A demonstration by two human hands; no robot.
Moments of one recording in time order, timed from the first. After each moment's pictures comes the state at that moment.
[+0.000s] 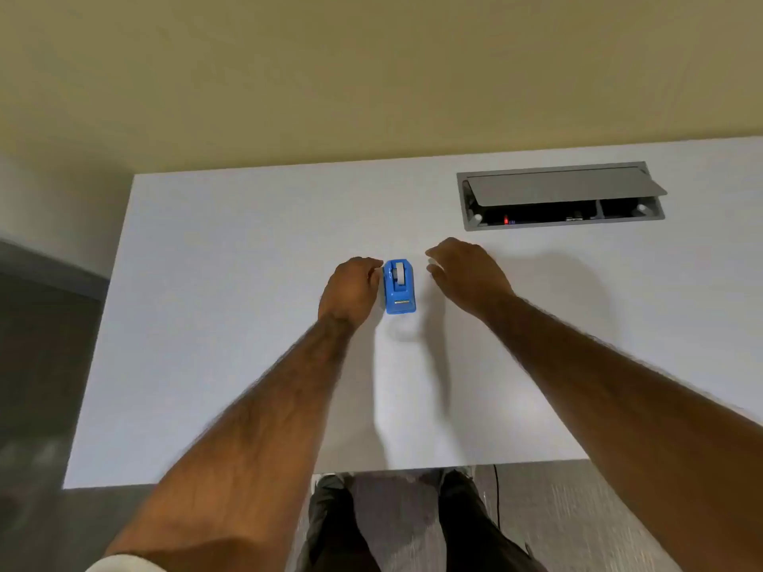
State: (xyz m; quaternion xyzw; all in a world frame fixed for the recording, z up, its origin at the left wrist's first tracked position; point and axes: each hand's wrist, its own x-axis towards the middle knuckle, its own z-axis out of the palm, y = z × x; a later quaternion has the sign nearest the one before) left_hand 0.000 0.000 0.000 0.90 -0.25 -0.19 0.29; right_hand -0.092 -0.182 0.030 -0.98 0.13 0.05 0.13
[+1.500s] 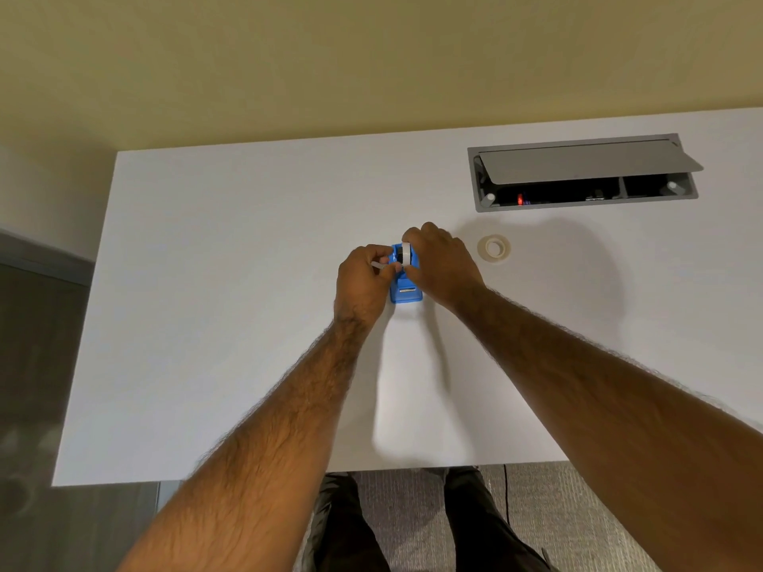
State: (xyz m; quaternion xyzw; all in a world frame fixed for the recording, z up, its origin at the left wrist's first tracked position) left_hand -0.014 -0.013 -0.032 0.85 -0.11 -0.19 0.48; right_hand -0.061 -0.150 -0.016 -0.97 0.15 0.04 0.19
